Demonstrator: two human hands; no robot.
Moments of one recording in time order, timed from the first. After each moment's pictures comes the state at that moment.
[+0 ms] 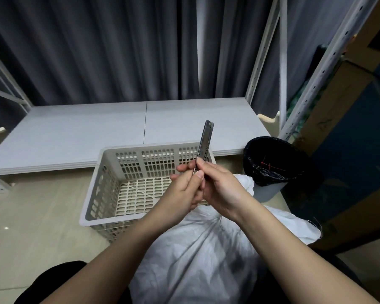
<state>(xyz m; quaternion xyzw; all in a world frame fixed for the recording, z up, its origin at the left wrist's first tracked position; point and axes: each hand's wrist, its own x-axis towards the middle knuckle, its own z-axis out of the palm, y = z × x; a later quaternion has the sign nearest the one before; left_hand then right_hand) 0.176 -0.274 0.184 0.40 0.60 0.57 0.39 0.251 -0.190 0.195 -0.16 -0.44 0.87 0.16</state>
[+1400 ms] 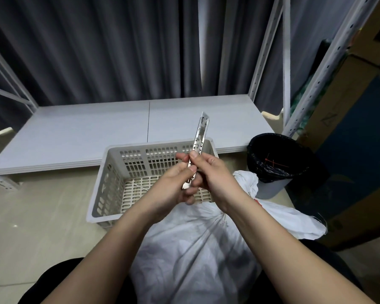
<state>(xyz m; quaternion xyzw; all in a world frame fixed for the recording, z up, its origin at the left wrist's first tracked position) 0.158 -0.285 0.197 0.29 0.54 0.61 0.50 0.234 -0.199 0.192 -0.25 -0.57 0.76 0.21</state>
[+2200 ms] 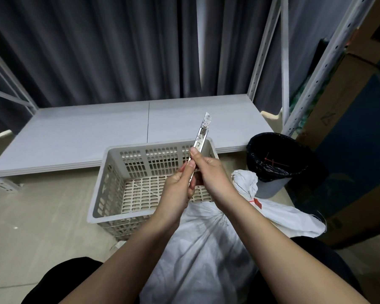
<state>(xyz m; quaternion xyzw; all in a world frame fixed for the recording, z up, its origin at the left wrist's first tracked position) 0.179 -0.277 0.183 0.20 0.66 0.62 0.37 0.224 -0.194 0.178 -0.28 -0.60 0.71 0.23</state>
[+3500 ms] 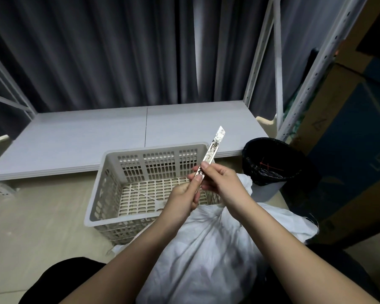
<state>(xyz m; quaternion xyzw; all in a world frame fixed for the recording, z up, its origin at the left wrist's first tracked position) 0.195 -0.275 0.166 0.27 0.67 0.56 0.40 0.269 -0.180 0.175 -0.28 -0.58 0.73 0.24</state>
